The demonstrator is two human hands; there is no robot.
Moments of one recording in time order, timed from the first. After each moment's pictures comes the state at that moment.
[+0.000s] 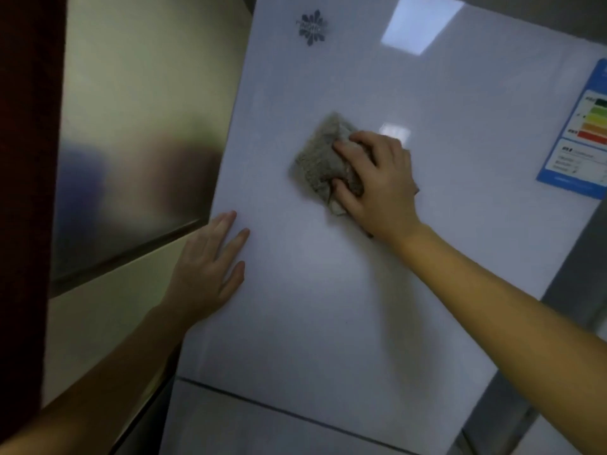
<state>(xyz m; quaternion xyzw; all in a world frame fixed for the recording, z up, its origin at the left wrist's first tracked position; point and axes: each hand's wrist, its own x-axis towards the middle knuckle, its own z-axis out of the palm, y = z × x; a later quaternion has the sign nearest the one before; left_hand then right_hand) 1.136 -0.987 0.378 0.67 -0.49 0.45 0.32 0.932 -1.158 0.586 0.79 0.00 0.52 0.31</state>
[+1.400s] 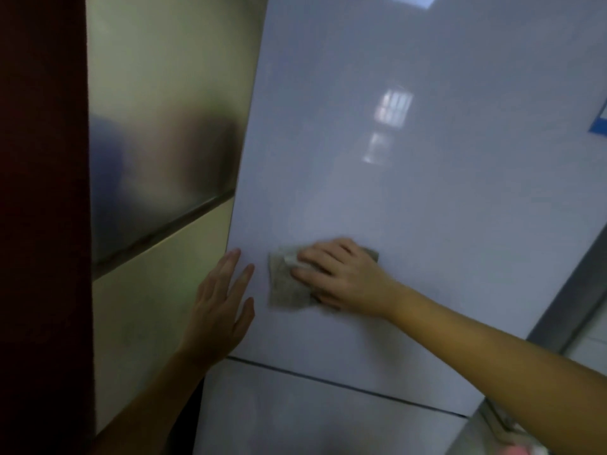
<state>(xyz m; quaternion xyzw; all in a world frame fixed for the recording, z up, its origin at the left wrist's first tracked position) 1.137 -0.972 0.263 0.68 -0.51 0.36 0.38 0.946 -1.152 0.408 0.85 0.17 0.31 0.38</state>
